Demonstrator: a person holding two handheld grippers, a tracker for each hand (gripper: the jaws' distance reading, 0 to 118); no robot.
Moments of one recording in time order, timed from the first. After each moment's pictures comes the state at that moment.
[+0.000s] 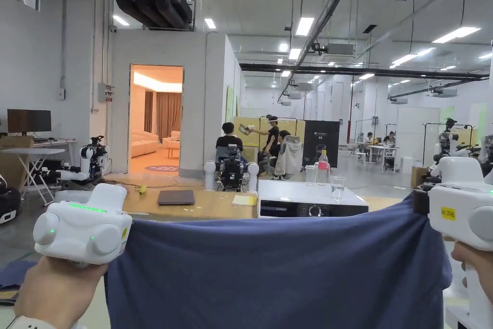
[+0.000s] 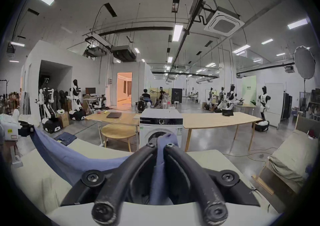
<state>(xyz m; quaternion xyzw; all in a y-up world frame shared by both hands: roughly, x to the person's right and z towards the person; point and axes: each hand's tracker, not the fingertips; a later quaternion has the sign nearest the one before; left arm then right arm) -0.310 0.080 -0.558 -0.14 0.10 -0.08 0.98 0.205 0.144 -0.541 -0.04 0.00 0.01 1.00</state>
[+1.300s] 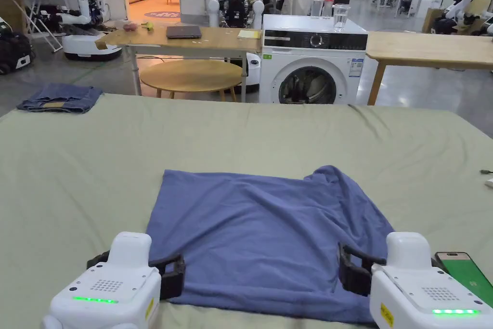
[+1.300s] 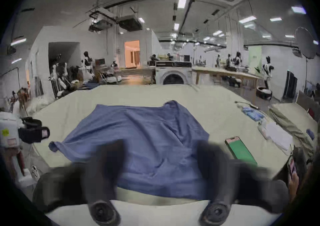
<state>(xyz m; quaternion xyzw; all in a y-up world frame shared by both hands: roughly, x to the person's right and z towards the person) -0.240 -0.188 -0.184 -0.24 0.00 -0.02 0.97 0.117 -0.172 -0.186 -0.19 0.03 0.00 0.98</state>
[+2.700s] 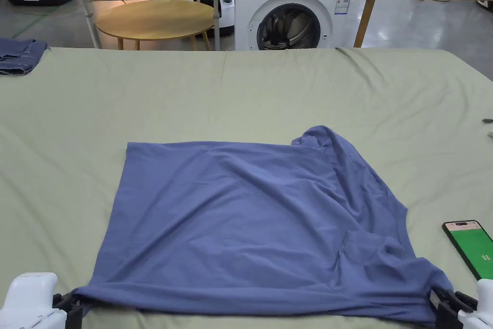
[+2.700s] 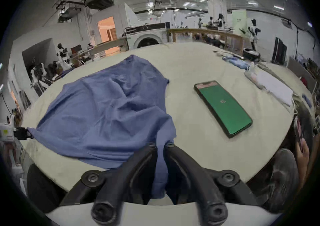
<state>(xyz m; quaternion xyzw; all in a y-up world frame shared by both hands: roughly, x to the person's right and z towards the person) -0.301 -0.150 -0.242 -0.41 0.01 -0.01 0.91 0.236 -0.262 -0.202 -0.34 -0.05 -0.07 0.94</state>
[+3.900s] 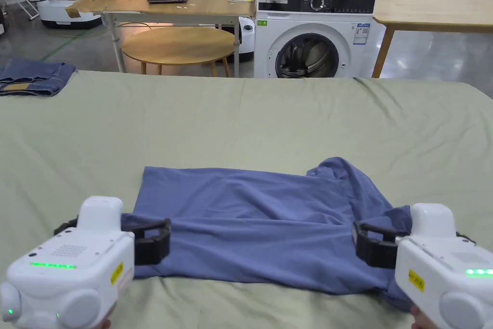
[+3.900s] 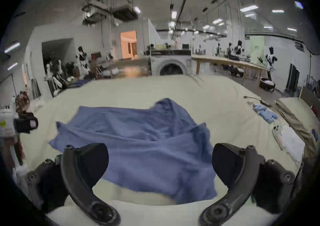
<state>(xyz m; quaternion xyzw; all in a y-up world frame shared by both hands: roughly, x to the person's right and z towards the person) -0.267 -0.186 -0.322 -0.23 -0.05 0.00 0.97 0.152 -0.179 -0.313 -0.22 0.03 -0.03 0.97</state>
